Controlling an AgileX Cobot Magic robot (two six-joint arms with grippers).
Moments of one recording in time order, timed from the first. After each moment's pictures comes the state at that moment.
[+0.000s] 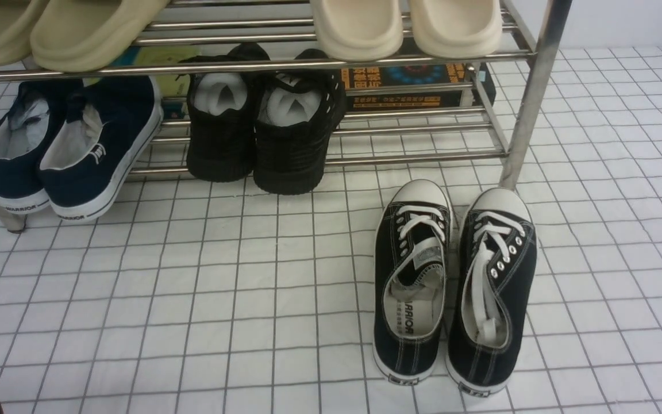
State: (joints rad) right arm 0.46 0.89 -1.24 0.04 1.23 0.09; left arm -0.03 -0.01 0.02 0.24 0.38 -0.17
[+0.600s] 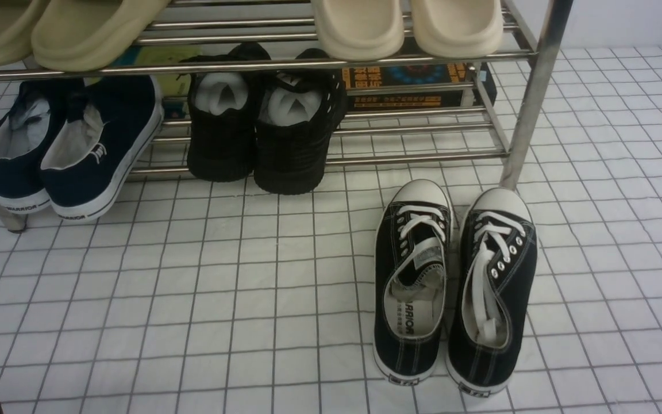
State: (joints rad) right arm 0.46 0.01 -0.44 0.04 0.50 0.03; left arm -0.03 -0.01 0.02 0.24 0.39 -0.17
